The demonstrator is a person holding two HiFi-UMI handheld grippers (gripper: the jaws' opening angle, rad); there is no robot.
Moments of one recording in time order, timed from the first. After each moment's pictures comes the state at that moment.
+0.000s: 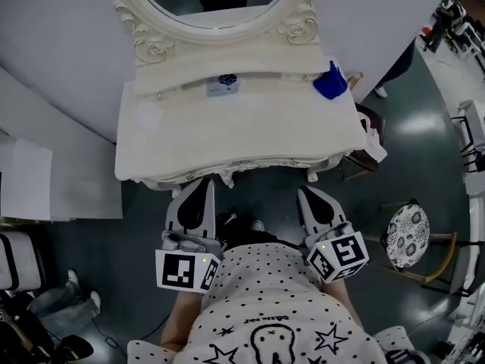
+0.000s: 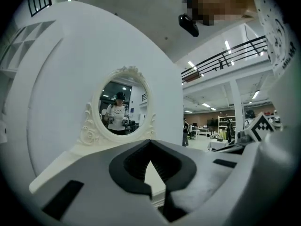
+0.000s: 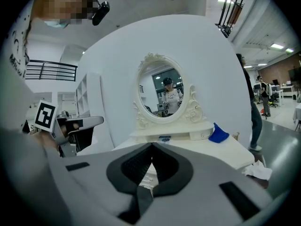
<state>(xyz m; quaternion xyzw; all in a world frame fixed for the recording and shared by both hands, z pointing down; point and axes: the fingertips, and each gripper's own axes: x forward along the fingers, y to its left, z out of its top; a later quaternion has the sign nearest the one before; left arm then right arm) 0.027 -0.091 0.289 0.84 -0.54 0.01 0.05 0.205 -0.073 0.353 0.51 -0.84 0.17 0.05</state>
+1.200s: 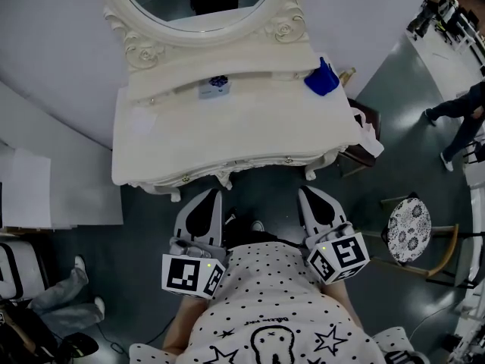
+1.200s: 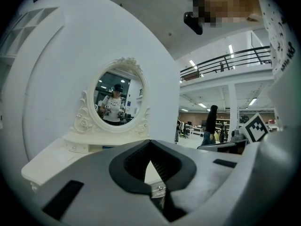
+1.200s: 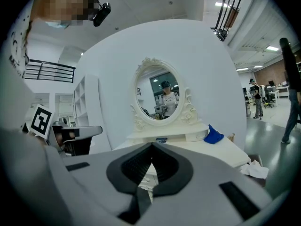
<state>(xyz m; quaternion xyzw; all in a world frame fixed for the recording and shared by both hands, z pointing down) 0.058 -0.073 0.310 0.85 -0.51 0.02 0.10 0.226 -0.064 0.350 0.52 -0.83 0.17 0.04</state>
